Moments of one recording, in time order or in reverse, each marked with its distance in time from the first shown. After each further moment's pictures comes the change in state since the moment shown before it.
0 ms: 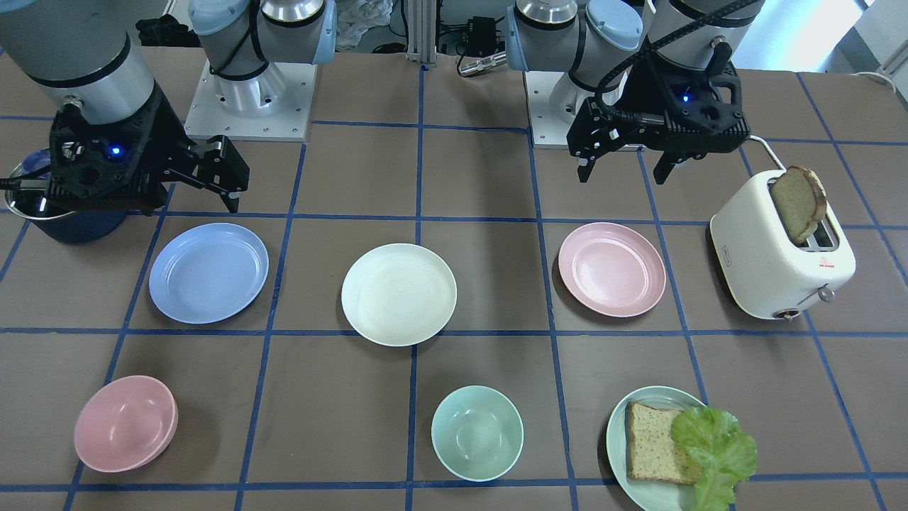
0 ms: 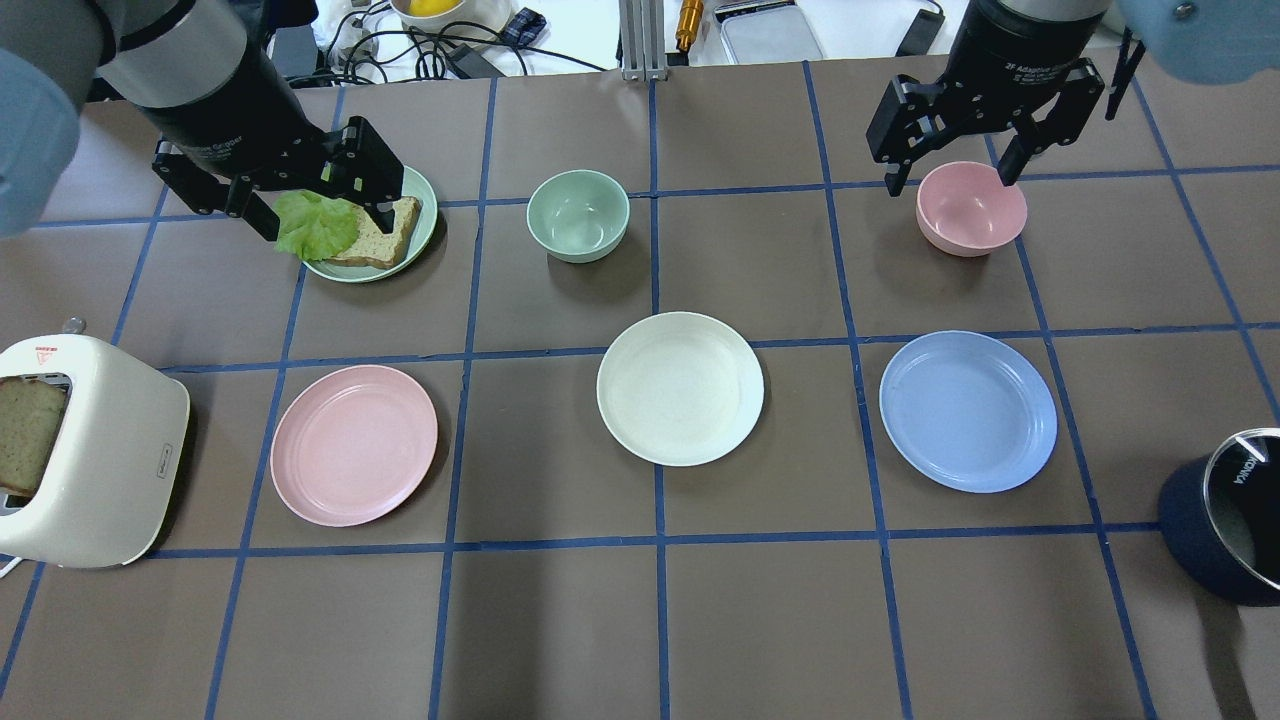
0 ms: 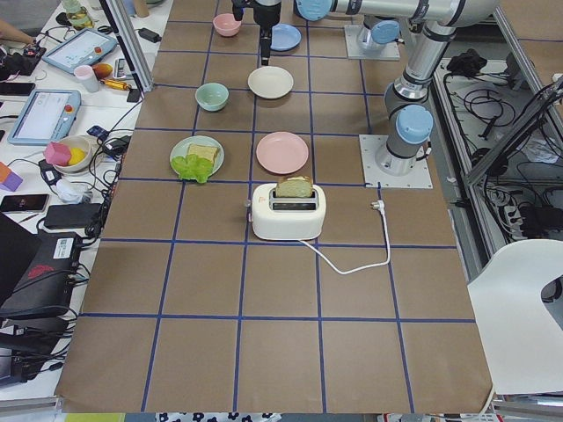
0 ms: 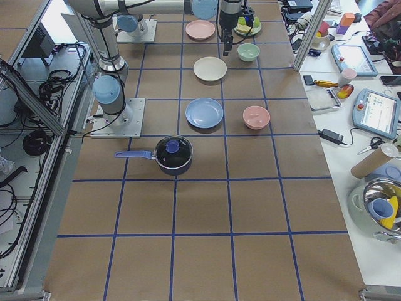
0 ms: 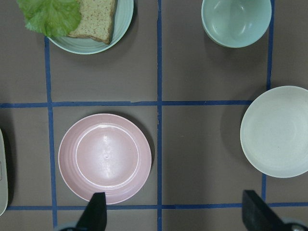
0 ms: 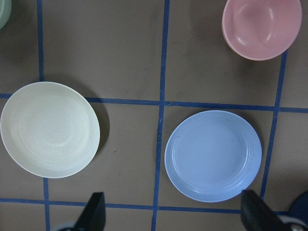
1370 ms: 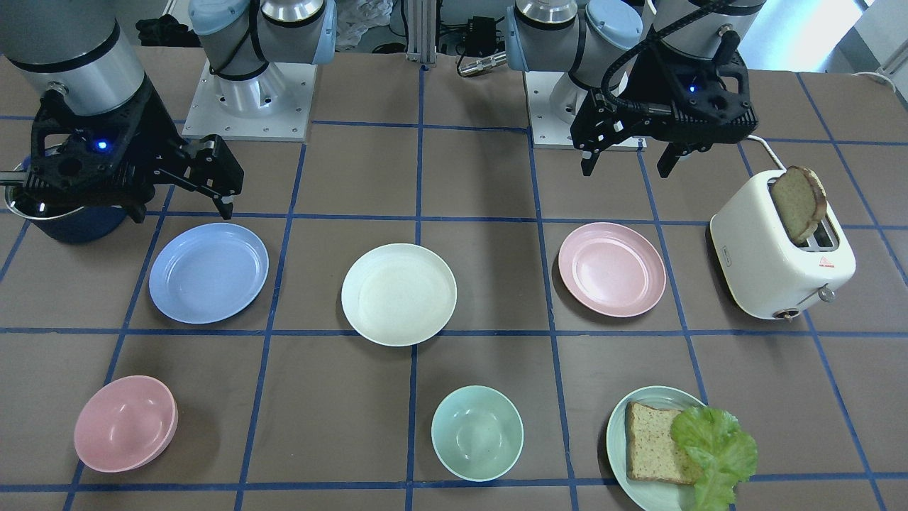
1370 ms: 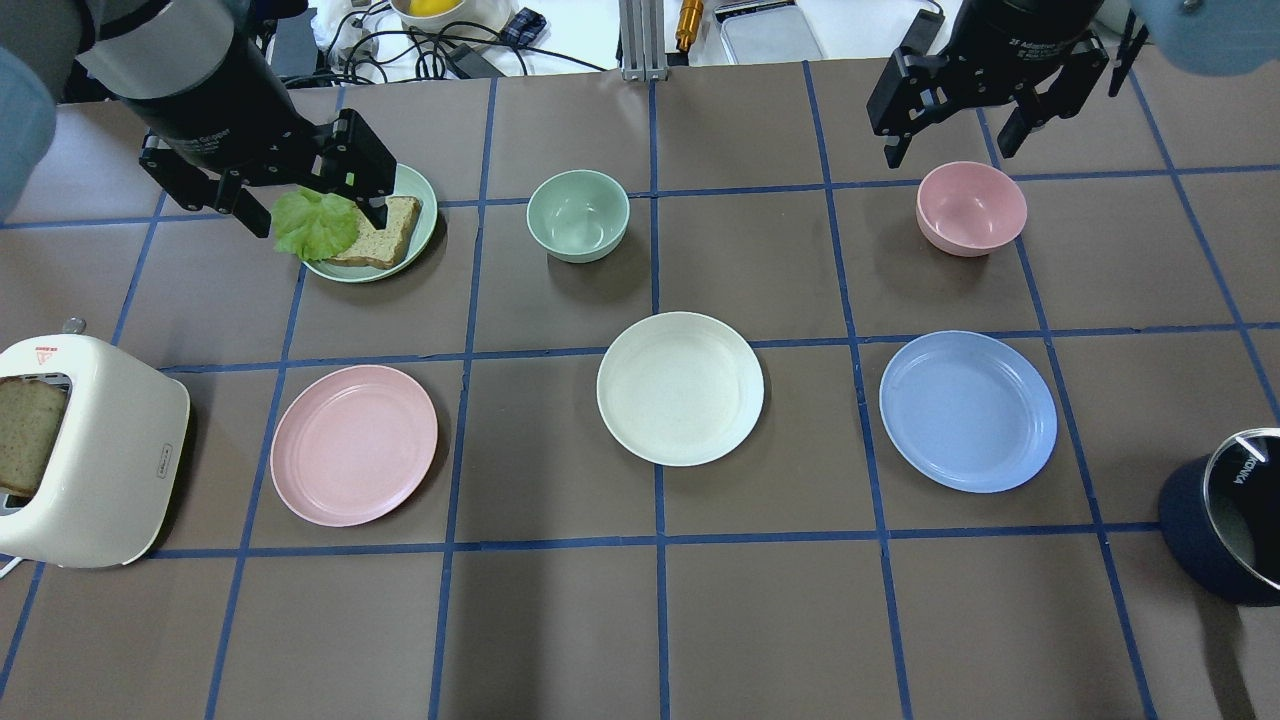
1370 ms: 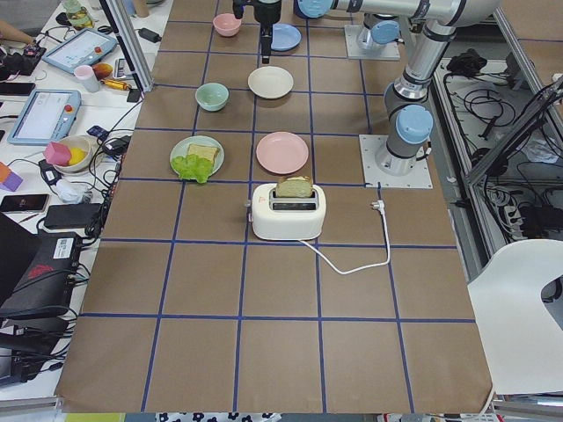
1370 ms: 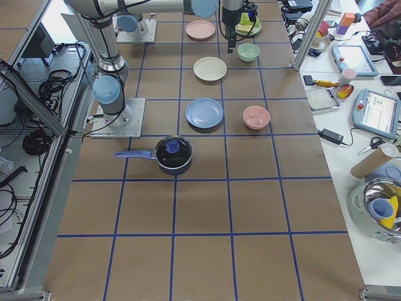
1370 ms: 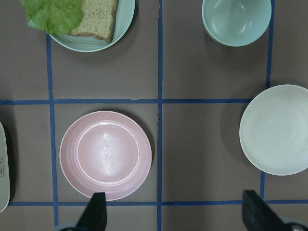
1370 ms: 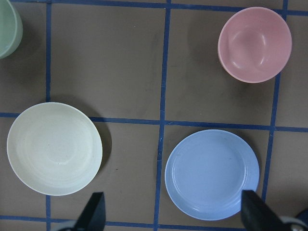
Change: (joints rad) left arm 0.005 0.007 0.017 -0.023 -0.002 -0.002; right arm -0.001 -0.001 -0.015 -0.060 0.011 -0.002
